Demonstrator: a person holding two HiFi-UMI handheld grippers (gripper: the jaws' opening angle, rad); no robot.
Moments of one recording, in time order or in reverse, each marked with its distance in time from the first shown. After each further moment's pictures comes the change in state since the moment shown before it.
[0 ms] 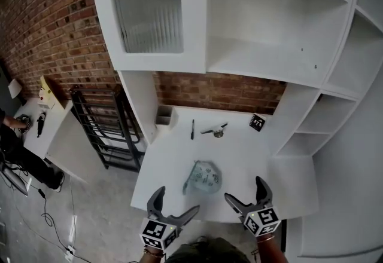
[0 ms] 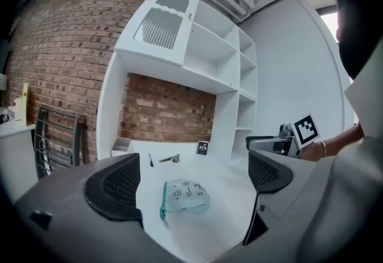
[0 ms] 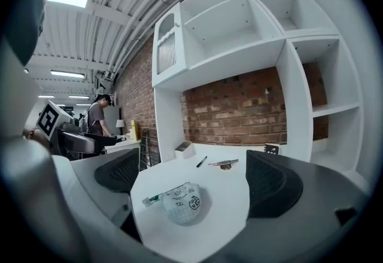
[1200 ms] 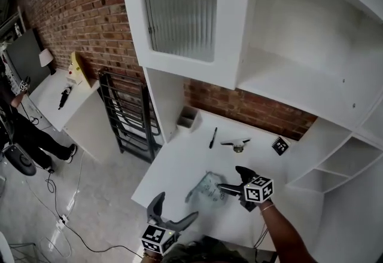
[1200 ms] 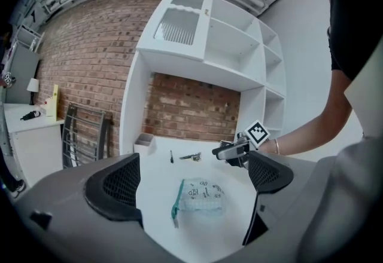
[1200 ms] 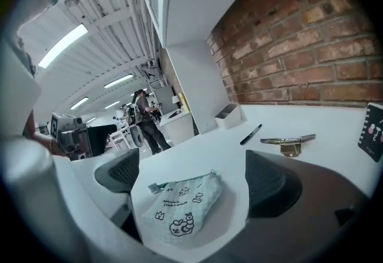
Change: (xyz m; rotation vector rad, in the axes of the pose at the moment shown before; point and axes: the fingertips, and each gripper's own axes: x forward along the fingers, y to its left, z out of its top) left arm 0.019 0.022 -0.016 -0.073 0.012 0.246; right arm 0.181 -0.008 -0.070 0.078 0.367 0.689
